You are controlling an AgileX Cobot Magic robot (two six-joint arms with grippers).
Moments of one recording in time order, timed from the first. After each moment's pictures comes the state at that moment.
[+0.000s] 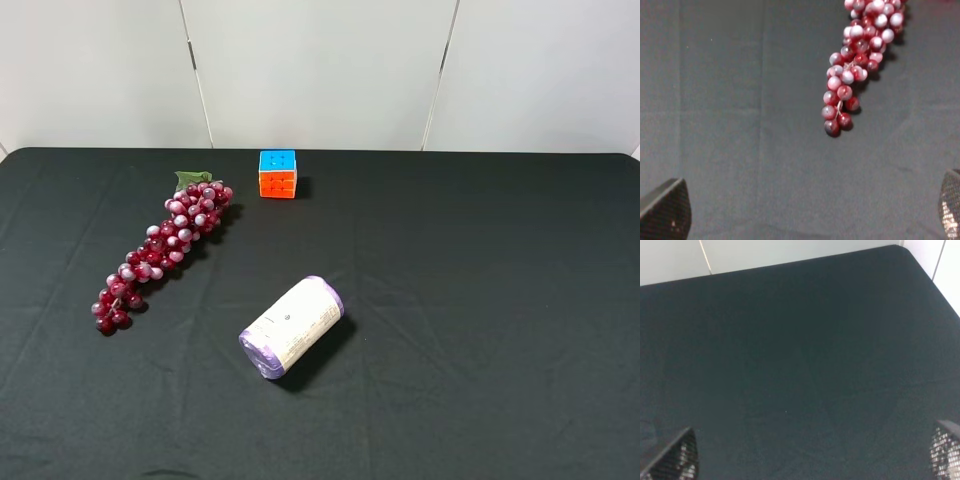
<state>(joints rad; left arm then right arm) 0.01 0.16 -0.56 -0.02 1.07 0.00 -0.08 -0.01 -0.50 -0.02 1.02 0.05</state>
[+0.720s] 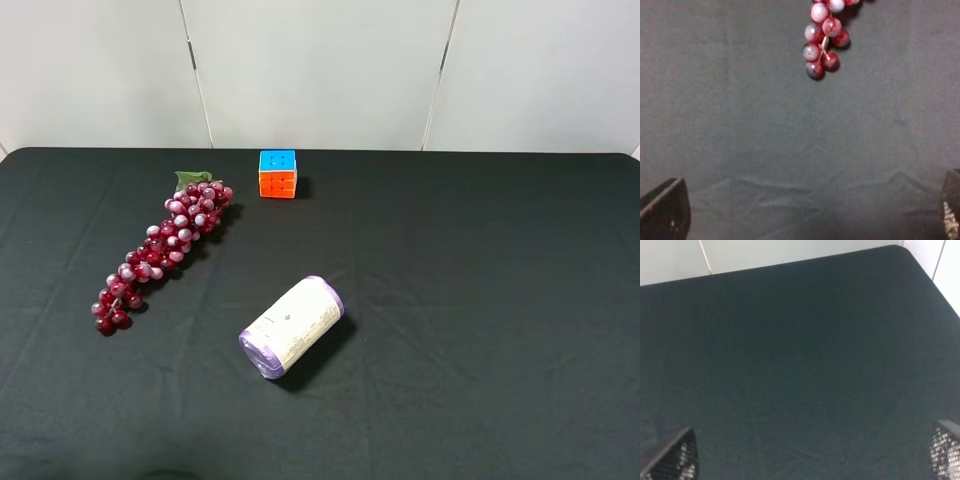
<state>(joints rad) 0.01 0.66 -0.62 -0.09 1.03 0.05 -0.08 -0.01 -0.50 -0.02 1.02 0.05</state>
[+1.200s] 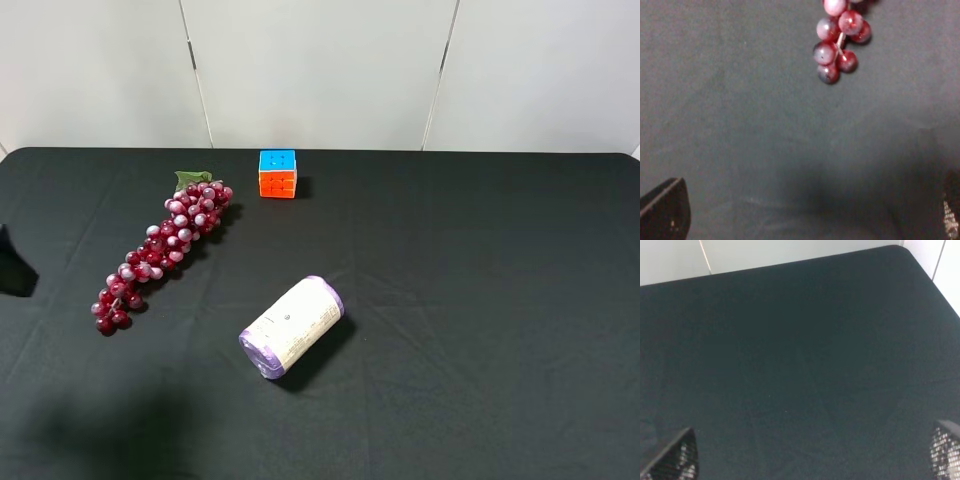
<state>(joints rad) 0.01 1.01 -0.62 -0.09 0.84 0.09 -0.08 -0.01 -0.50 -0.02 1.02 0.05</state>
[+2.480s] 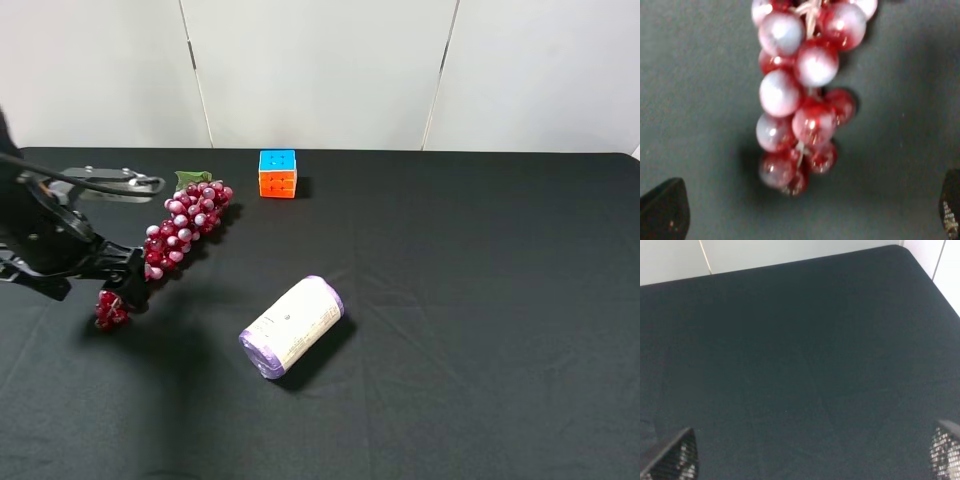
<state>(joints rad) -0.19 1.67 -0.75 -0.10 0.53 0.11 -0.08 -0.01 -0.50 -0.02 1.02 0.05</state>
